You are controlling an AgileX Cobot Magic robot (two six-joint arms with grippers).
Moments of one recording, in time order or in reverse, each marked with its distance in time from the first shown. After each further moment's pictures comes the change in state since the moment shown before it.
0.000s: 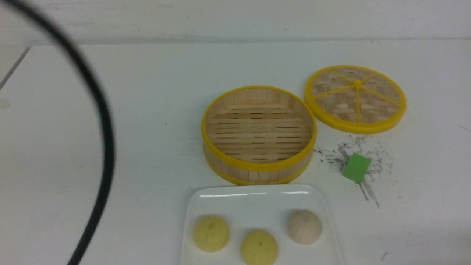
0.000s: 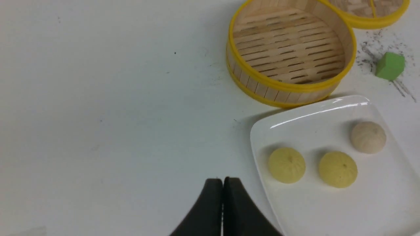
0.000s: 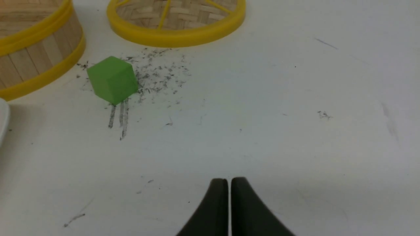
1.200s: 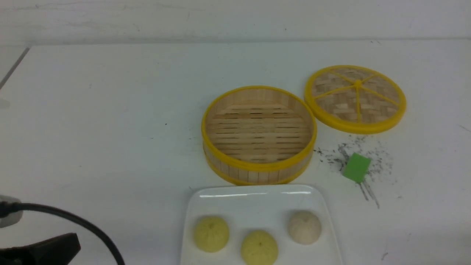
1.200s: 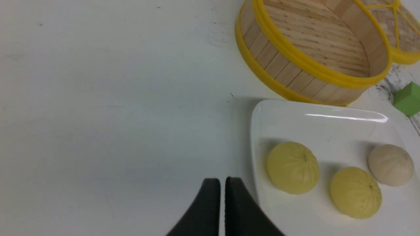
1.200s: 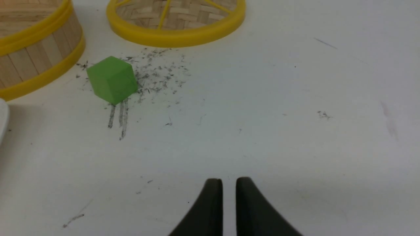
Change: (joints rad) right arm -0.001 0.000 0.000 0.000 0.000 0.000; left arm 0.001 -0.279 0.789 0.094 -0.652 -0.392
